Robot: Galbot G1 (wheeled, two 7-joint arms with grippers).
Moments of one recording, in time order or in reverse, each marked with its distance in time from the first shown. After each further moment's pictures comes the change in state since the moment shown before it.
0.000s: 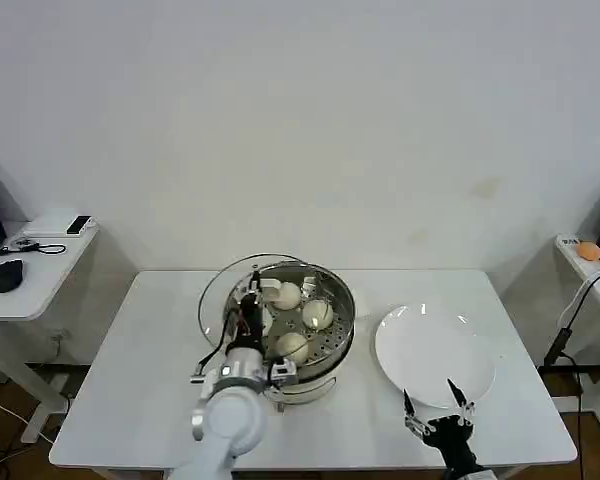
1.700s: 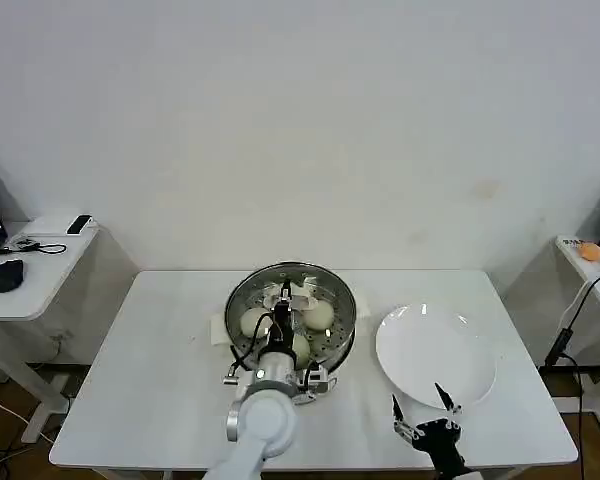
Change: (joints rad) left arm -0.010 -0.077 0.074 0.068 0.091 -0.009 0.028; right arm 0.000 0.001 -0.036 -0.018 -0.020 -0.001 -0.006
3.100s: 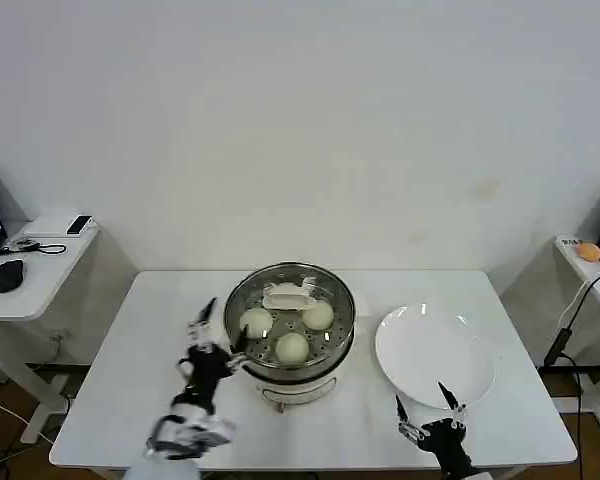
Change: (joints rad) left arm 0.382 0.201 -0.347 -0.286 -0.865 -0.260 -0.258; right arm -0.019 -0.078 -0.003 0.017 0.074 -0.006 0.007
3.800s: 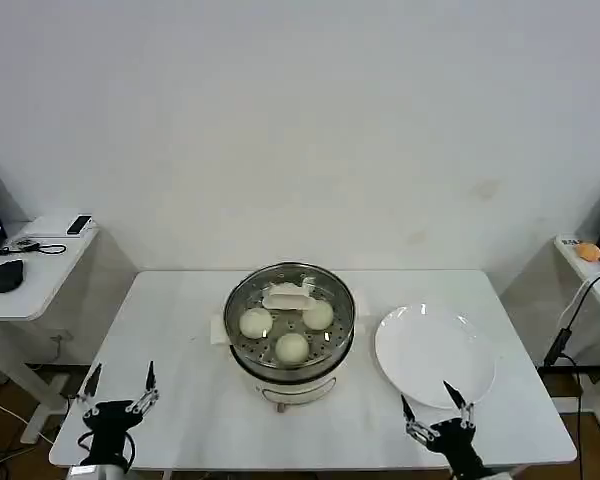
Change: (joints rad) left arm 0.263 -0.057 -0.321 0.071 -0.829 -0.261 -0.153; right arm -0.038 -0.115 -0.001 0.047 0.158 -0.024 0.009
